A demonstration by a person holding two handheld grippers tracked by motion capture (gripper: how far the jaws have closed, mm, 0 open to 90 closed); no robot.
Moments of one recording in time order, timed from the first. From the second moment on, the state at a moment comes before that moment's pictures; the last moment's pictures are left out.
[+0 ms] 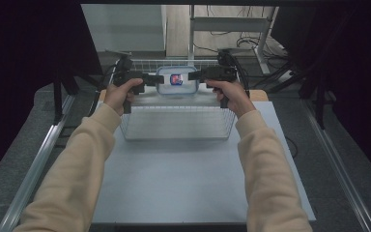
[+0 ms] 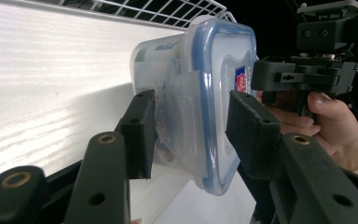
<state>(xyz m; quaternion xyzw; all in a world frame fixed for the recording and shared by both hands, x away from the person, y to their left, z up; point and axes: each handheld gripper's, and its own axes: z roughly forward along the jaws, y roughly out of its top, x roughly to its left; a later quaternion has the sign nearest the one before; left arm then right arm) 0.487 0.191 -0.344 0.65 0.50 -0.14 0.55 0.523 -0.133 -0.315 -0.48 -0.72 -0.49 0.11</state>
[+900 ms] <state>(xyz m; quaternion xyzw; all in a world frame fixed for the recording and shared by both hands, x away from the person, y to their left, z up) 0.508 0.192 -0.355 0.62 0.53 -0.16 0.55 0.542 -0.130 -0.328 -0.57 -0.65 -0.48 0.15</state>
